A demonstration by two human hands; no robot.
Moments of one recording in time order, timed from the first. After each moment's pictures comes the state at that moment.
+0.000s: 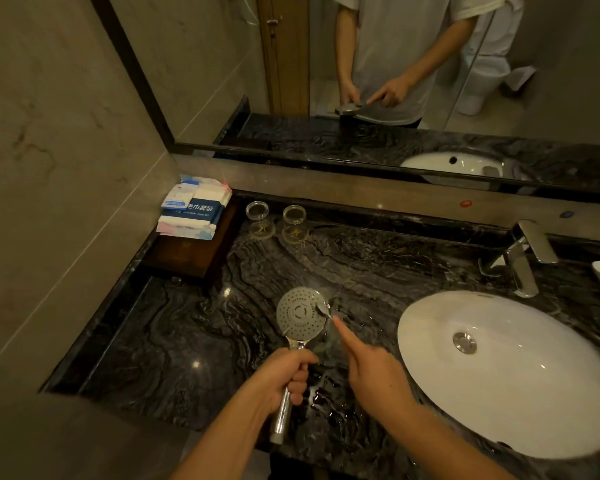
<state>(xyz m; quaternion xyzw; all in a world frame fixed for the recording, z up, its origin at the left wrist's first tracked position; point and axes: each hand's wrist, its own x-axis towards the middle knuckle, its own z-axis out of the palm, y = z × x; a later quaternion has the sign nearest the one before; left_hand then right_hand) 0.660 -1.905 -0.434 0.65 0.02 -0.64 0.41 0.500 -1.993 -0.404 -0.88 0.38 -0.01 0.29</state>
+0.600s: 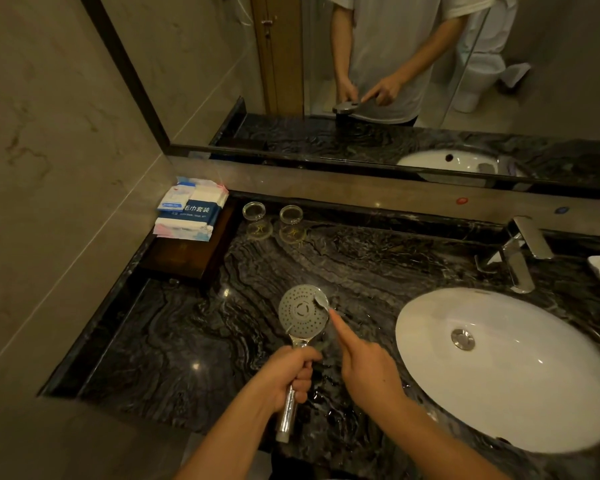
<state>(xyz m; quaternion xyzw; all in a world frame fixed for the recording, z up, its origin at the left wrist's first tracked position) 0.654 -1.911 -0.436 0.65 0.02 -0.64 0.41 0.509 -1.991 -0.405 -0.87 0.40 -0.03 0.29</state>
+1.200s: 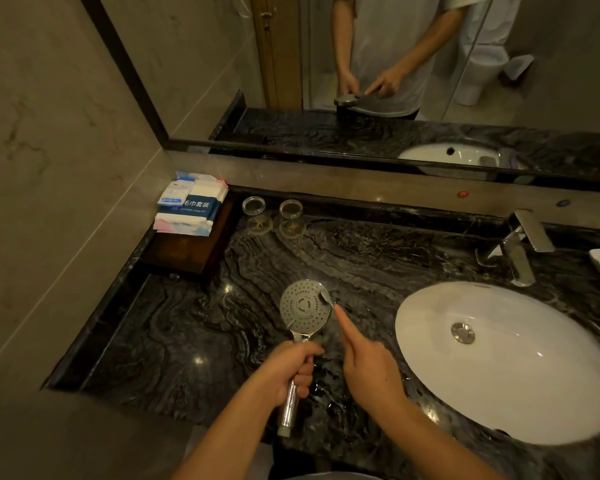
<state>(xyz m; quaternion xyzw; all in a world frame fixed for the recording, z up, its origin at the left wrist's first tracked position) 0.650 -1.910 -0.435 0.65 0.01 -0.64 0.41 0.502 -1.984 -0.409 -0.85 0.43 -0.06 0.31</state>
